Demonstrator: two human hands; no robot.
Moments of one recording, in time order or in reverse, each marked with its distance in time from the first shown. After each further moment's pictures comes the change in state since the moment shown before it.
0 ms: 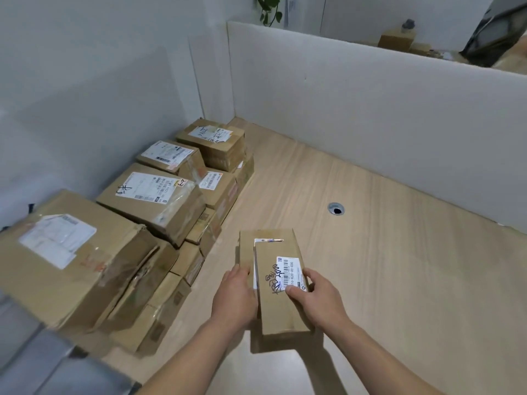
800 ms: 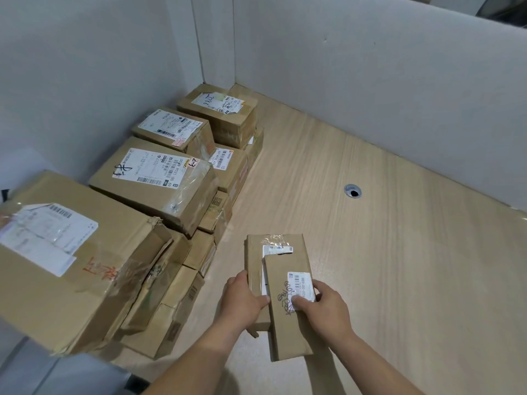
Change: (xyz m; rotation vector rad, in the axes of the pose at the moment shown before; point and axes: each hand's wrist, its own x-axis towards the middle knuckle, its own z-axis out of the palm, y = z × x) left_hand 0.032 -0.080 0.022 -0.199 -0.211 -0.354; right_hand 0.003 0.015 0.073 -0.031 0.053 0.140
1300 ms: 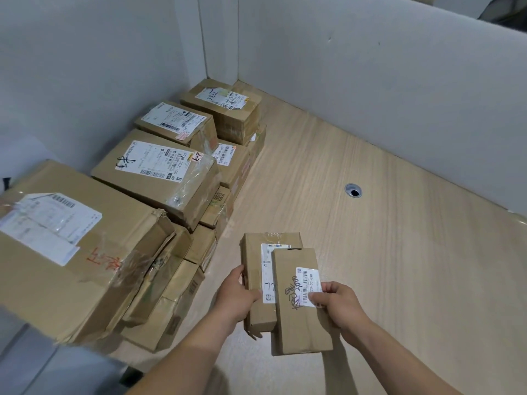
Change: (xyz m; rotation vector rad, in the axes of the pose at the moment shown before) left_hand 0.006 -0.016 -0.005 -0.419 -0.116 -0.118; right_hand 0.021 0.018 -0.022 0.371 -0.114 0.282
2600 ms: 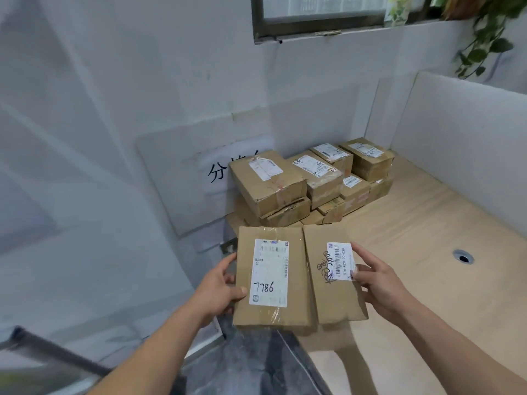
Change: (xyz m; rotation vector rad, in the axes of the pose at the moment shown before) left_hand -0.350 -0.107 -0.024 -0.326 0.561 0.172; right_hand -0.157 -0.035 -0.033 -0.165 -0.716 -0.496
